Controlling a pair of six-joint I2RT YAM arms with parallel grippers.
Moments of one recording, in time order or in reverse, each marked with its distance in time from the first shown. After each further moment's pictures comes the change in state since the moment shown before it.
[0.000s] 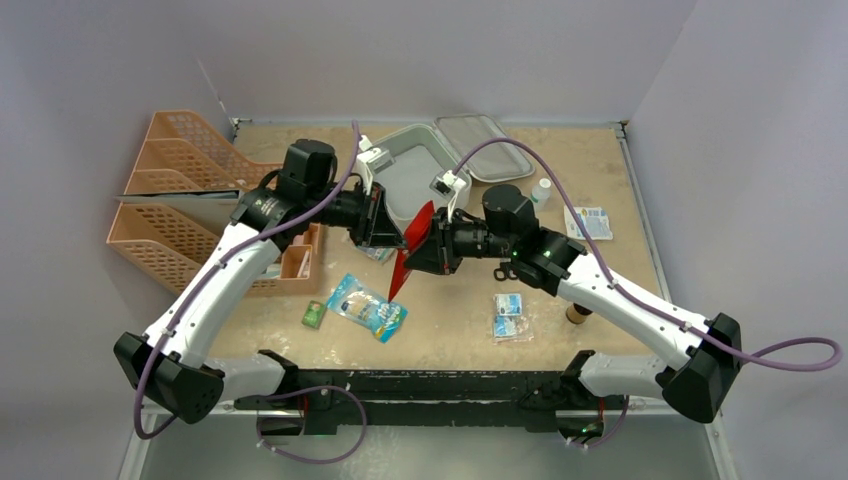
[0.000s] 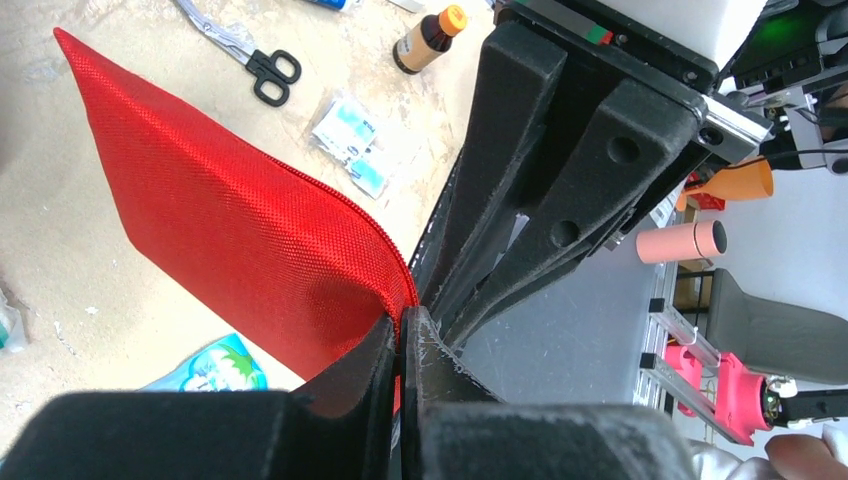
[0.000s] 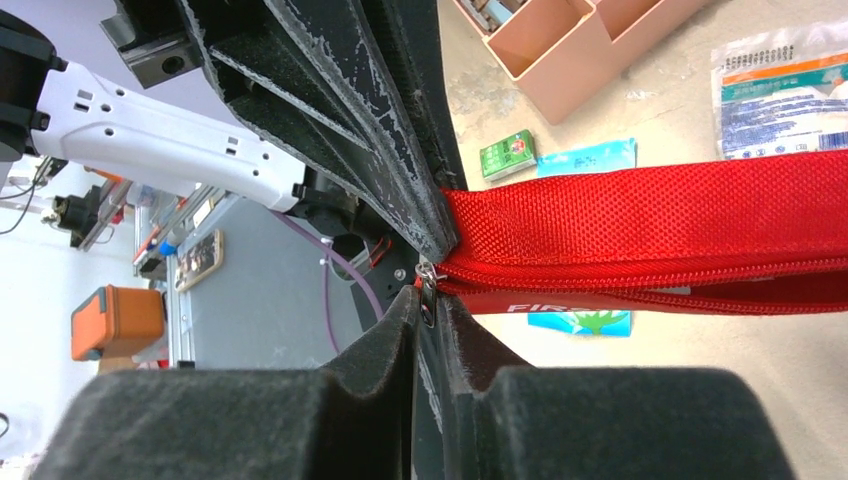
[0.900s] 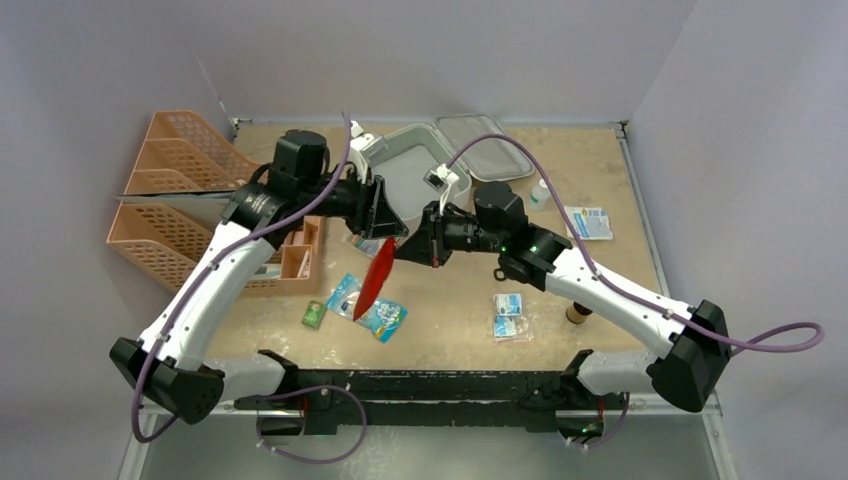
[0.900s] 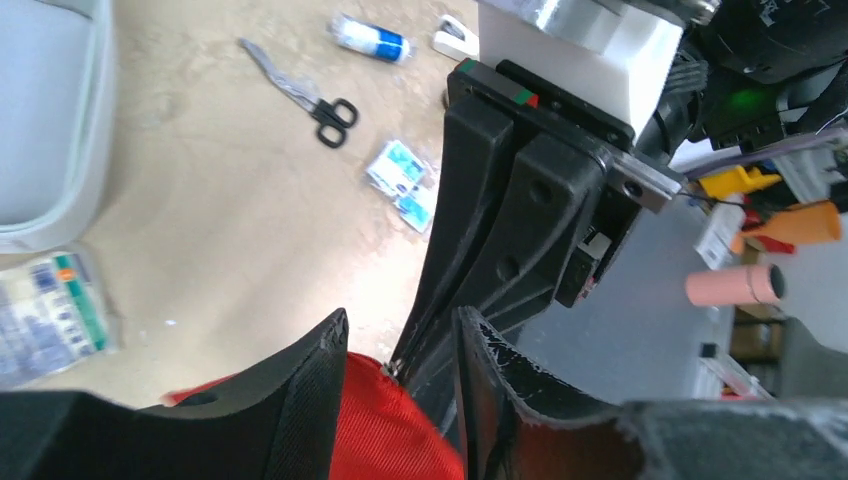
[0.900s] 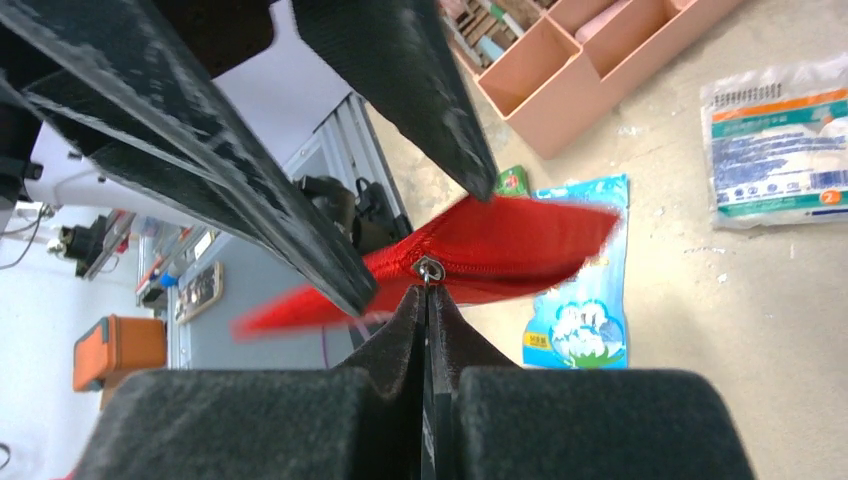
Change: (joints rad) left arm 0.012 0.018 0.071 0.003 -0.061 0.010; right arm -0.011 0.072 0.000 0.108 0.008 0.035
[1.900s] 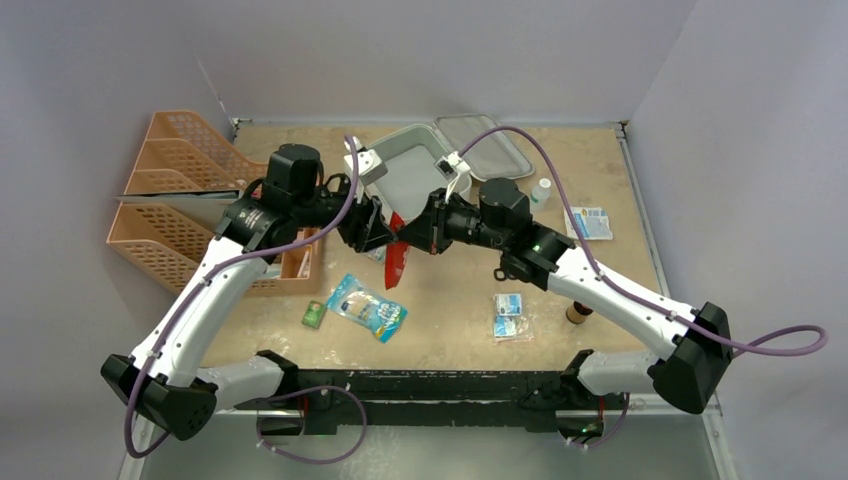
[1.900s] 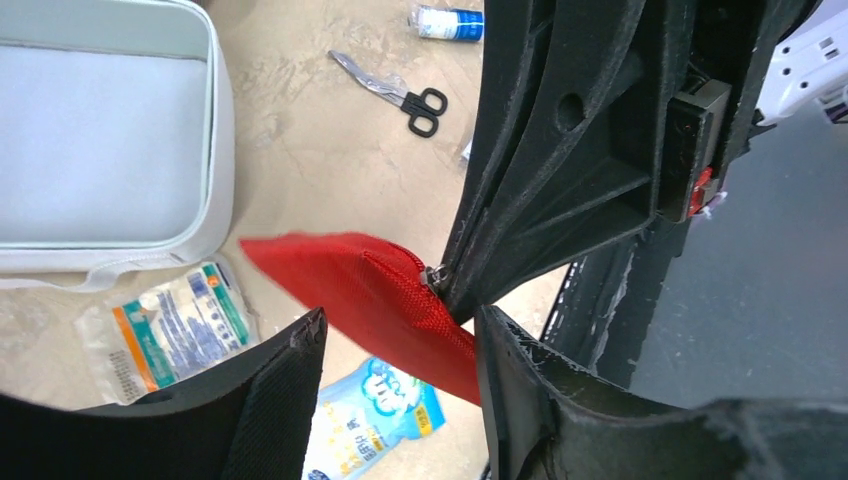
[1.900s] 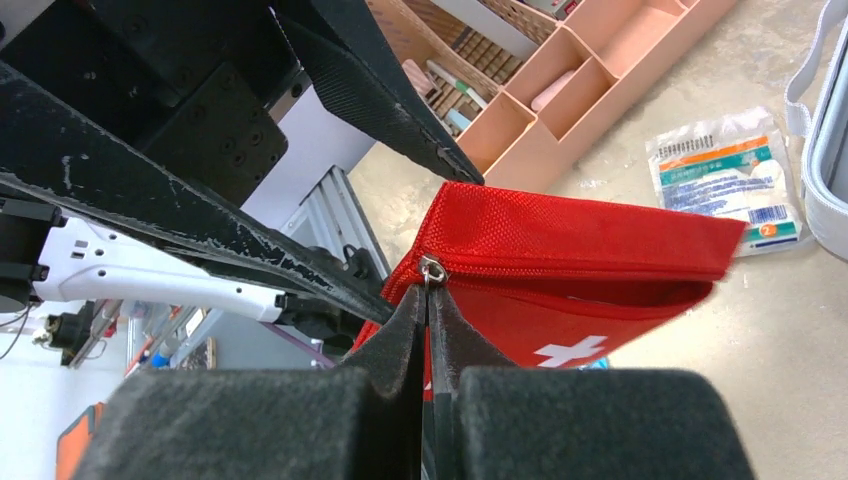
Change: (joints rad) left arm 0.001 -0.102 -0.090 0.004 -0.143 0.289; right arm -0.005 -0.010 0.014 0.065 0.142 0.068
